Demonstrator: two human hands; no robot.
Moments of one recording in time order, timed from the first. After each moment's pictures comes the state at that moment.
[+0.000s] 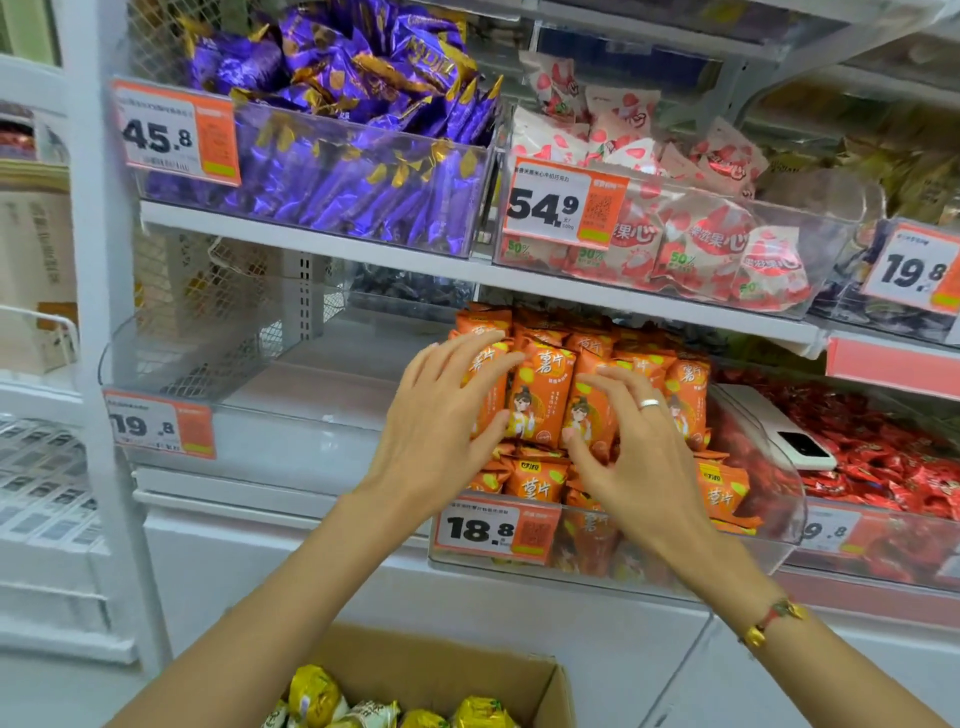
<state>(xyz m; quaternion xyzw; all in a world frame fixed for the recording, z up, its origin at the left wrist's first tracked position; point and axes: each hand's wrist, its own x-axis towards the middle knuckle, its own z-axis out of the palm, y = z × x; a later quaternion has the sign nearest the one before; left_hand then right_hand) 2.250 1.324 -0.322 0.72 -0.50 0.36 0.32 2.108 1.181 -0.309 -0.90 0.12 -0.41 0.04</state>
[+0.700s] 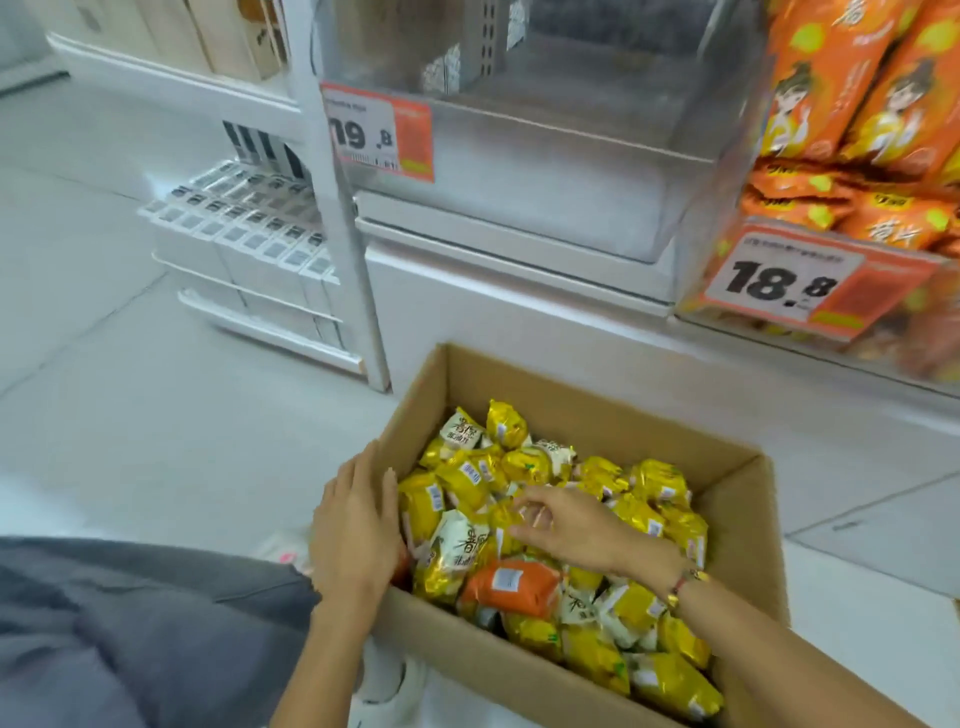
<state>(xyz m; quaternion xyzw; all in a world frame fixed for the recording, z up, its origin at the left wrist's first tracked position) 2.194 1.566 -0.607 0.95 -0.01 0.03 0.30 2.142 1.339 -0.582 -0.93 0.03 0.23 0.29</state>
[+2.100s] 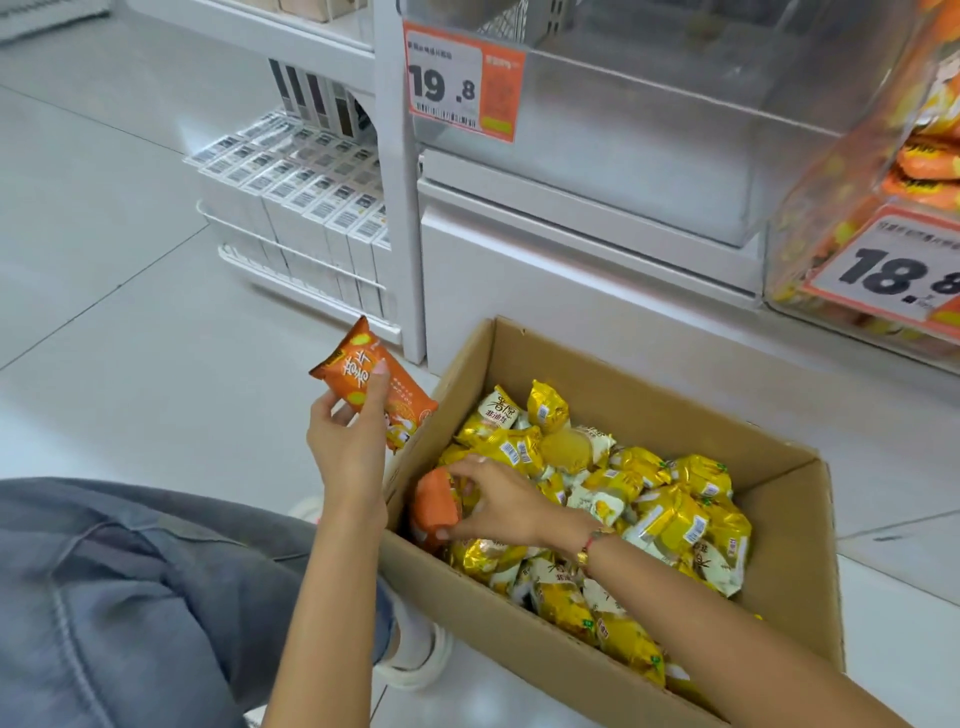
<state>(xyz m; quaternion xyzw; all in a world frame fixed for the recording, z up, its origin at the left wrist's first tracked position) 2.224 1.579 -0.531 0.62 0.26 -0.01 0.74 2.190 1.435 -0.612 -0.92 -0.08 0.21 0.33</state>
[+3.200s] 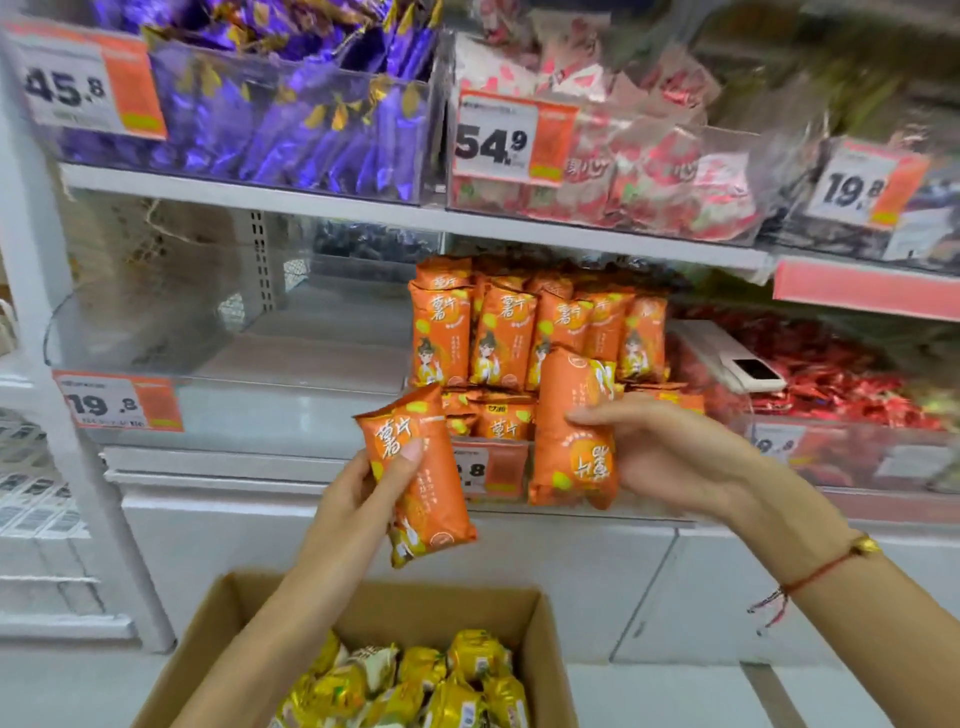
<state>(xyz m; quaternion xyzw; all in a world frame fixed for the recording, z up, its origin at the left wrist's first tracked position) 2.172 1.390 -0.363 0.62 -0.19 -0.21 0.73 2.058 1.196 -0.290 -0.62 0.18 -0.06 0.76</state>
